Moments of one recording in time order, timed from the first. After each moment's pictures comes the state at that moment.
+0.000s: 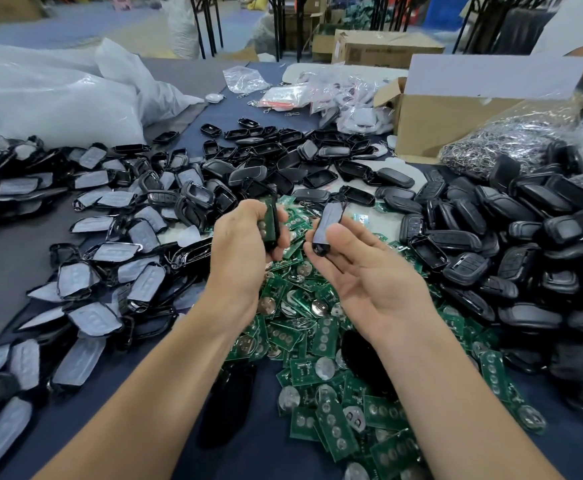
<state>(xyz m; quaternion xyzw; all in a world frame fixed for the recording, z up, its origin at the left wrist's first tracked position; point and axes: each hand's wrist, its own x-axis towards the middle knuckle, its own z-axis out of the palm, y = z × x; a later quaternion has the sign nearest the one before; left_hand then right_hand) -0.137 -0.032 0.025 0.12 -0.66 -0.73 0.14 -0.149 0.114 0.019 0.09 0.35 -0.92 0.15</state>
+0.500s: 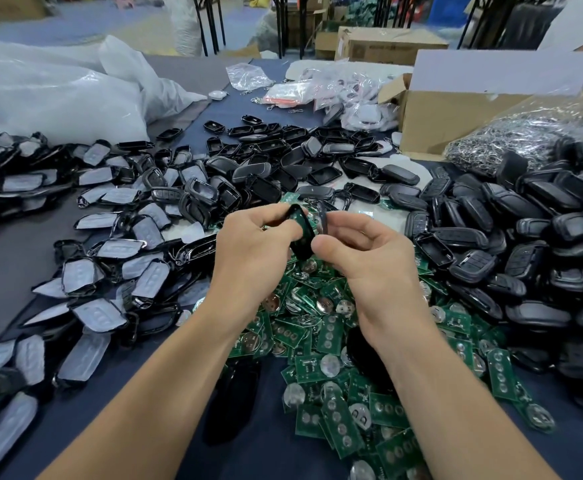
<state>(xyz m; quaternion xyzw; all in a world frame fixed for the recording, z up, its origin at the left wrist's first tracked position) -0.139 -0.034 0.019 0.09 -0.78 -0.61 0.12 -0.147 0.109 0.010 0.00 0.61 -0.79 0.02</state>
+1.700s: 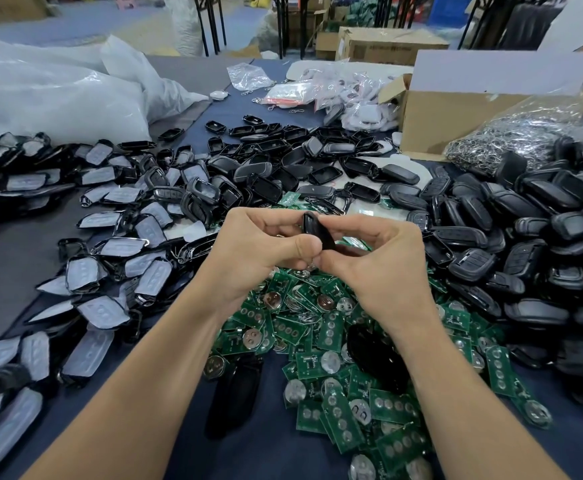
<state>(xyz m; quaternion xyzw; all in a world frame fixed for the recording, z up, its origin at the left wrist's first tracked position) -0.140 -0.058 0.019 -0.08 -0.70 -0.71 0.00 -0.153 0.127 0.006 -0.14 0.74 -0.65 -0.06</state>
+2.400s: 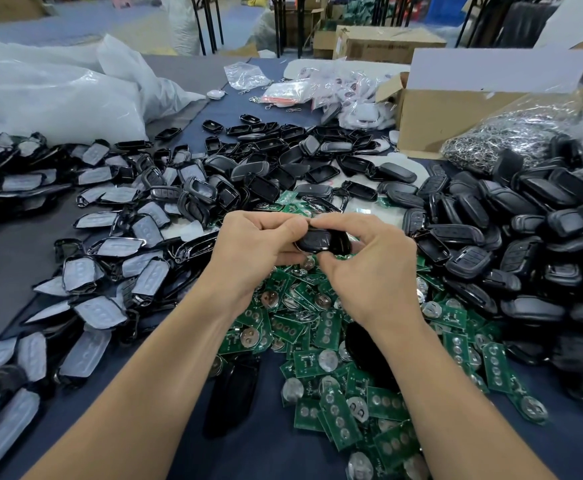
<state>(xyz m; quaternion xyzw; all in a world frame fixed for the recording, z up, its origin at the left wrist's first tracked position) -0.143 -0.044 0.014 0.06 -0.70 -0.72 0.04 -0.147 0.117 0.005 -0.13 0.83 -0.52 -0.16</state>
